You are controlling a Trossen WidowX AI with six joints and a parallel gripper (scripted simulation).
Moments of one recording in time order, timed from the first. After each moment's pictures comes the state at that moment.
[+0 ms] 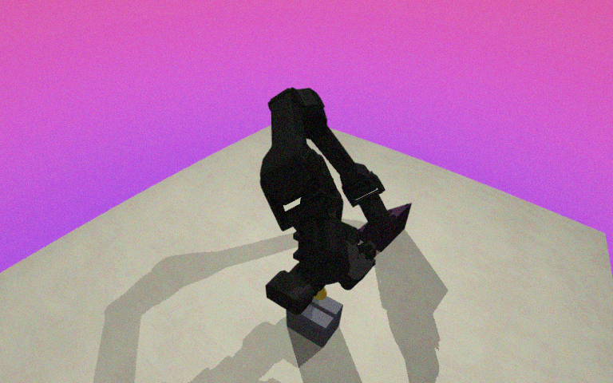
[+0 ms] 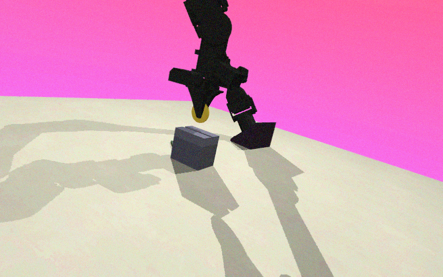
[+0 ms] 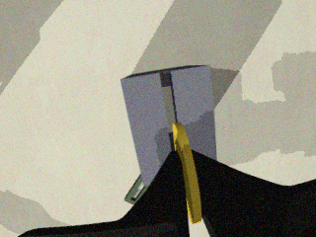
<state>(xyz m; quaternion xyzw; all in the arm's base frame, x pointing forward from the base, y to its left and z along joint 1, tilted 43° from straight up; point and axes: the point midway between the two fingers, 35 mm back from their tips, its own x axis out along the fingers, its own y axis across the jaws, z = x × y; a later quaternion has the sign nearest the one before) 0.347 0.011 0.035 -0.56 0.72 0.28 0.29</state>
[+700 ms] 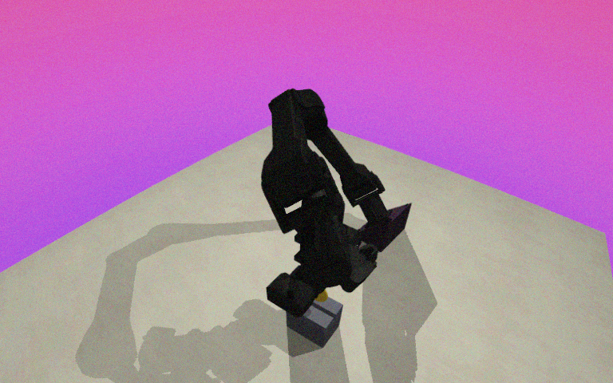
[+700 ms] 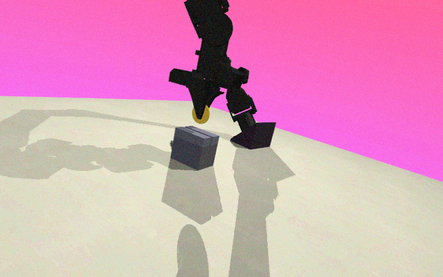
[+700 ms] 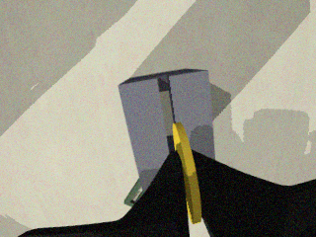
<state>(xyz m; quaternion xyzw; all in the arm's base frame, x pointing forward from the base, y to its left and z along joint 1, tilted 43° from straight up) 0.349 0.012 0.032 -0.56 0.72 0.28 0.29</state>
